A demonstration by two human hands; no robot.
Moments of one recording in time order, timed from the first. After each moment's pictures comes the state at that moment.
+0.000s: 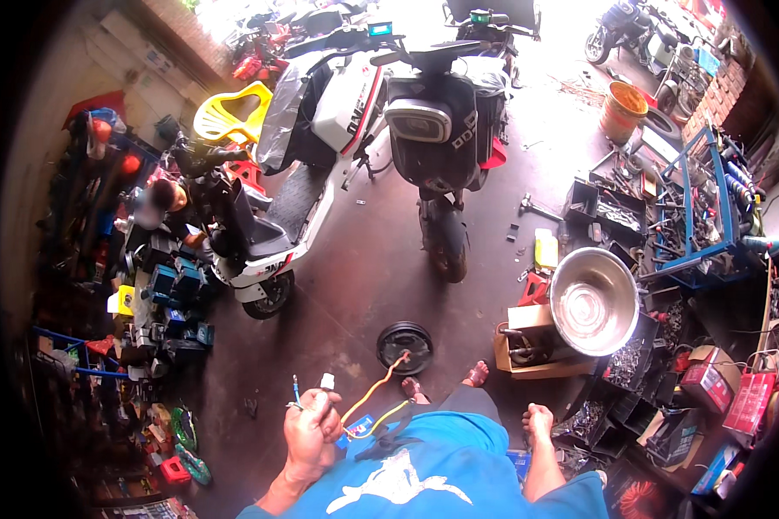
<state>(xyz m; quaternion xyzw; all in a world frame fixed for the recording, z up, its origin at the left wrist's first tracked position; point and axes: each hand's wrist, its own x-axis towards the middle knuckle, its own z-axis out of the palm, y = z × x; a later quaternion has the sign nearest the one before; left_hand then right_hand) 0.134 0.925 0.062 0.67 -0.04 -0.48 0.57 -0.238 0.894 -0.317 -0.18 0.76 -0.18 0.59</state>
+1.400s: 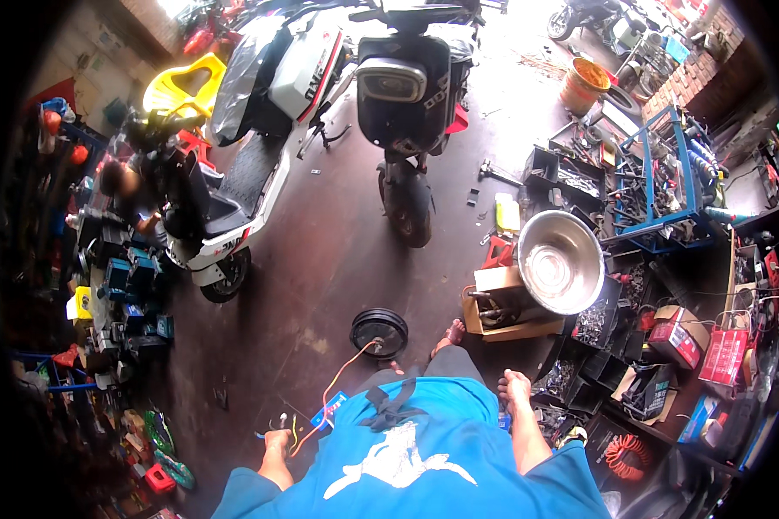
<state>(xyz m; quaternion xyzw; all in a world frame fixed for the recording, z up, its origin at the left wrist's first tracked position) 0.295 1.184 -0.190 0.94 0.15 -0.31 0.07 -0.205 0.913 -0.267 -0.14 0.77 -0.19 0.58</state>
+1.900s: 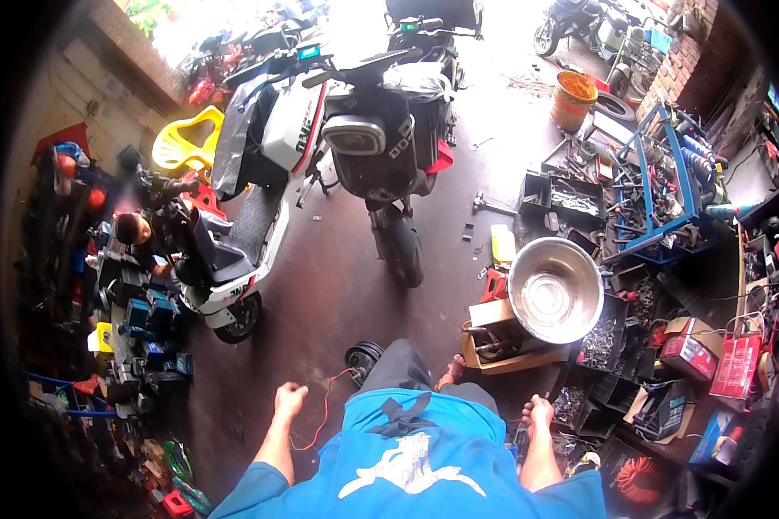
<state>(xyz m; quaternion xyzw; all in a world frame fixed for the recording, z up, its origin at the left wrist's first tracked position) 0.263 0.963 -0.157 0.92 -0.26 -0.28 0.09 -0.298 0.882 -0.293 -0.07 0.79 -0.29 0.53</state>
